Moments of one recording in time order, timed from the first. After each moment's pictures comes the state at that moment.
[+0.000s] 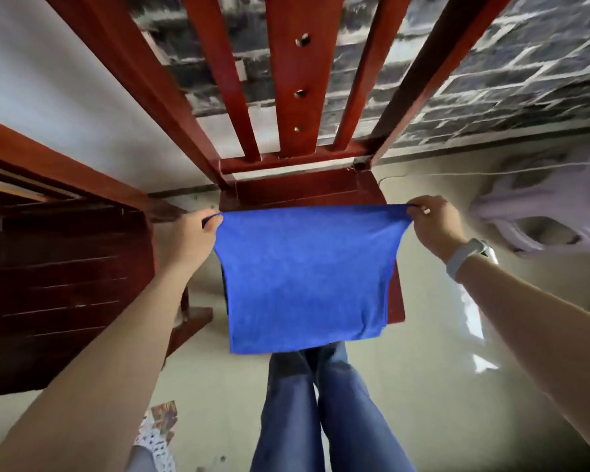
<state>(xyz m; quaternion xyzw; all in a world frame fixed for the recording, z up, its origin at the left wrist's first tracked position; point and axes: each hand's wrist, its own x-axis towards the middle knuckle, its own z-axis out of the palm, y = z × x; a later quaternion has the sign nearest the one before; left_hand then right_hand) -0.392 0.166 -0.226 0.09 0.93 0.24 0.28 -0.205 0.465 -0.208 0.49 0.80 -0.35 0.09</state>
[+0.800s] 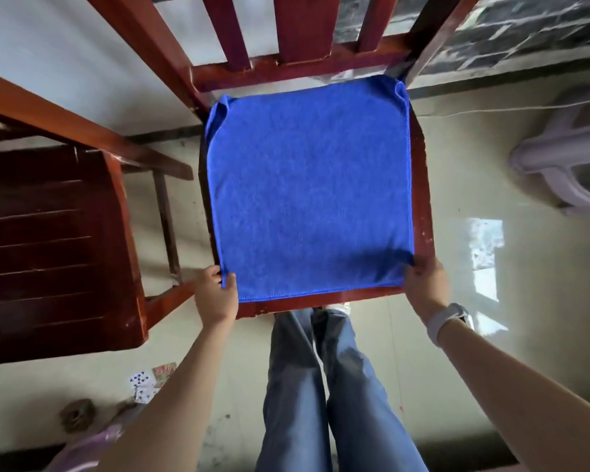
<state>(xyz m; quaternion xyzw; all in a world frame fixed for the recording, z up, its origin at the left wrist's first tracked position) -0.238 0.111 -0.345 -0.17 0.91 0.26 0.28 -0.077 0.359 -0.357 0.63 0.66 -0.38 0.14</state>
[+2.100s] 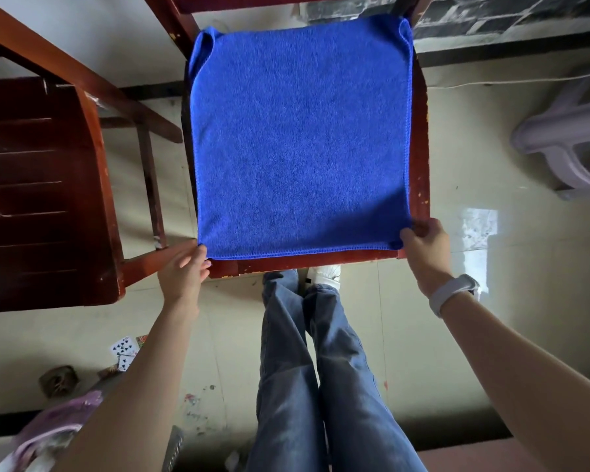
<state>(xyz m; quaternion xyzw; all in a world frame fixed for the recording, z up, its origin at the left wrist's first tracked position) -0.213 0.073 -0.350 -0.36 0.77 0.45 0.27 -0.068 0.361 -0.340 0.61 0.65 -0.46 0.05</state>
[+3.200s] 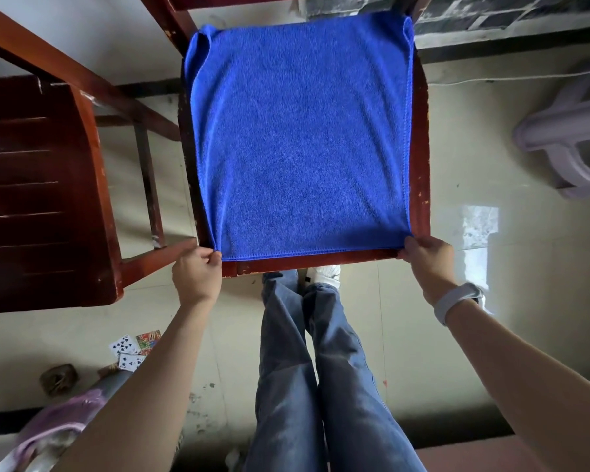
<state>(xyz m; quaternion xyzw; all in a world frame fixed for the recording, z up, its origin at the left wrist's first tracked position) -0.205 0.091 -0.351 -0.08 0.95 0.18 0.24 -0.047 0.364 -0.351 0.62 0.64 -0.44 0.12</state>
